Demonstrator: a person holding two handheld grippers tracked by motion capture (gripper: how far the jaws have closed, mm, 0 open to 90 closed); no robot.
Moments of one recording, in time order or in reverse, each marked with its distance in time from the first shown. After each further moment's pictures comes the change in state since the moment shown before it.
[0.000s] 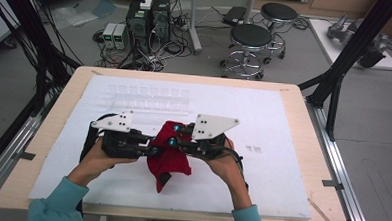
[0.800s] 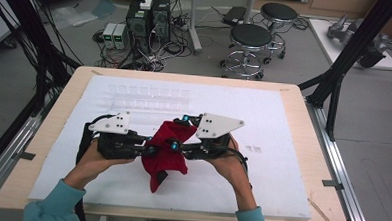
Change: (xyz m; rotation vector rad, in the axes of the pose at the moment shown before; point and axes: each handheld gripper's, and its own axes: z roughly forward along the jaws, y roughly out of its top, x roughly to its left) left arm -0.005 0.001 -0.009 0.038 0.073 0.005; right arm -0.001 -0.002 -0.009 0.001 -0.093 0.011
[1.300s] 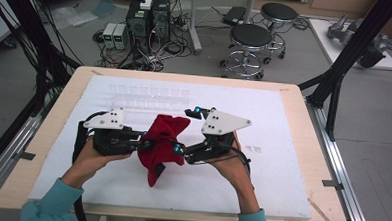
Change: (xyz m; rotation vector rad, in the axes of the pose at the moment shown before) left arm 0.007 -0.001 -0.010 -0.033 0.095 -0.036; right arm 0.000 0.003 -0.009 -0.026 -0.074 0.089
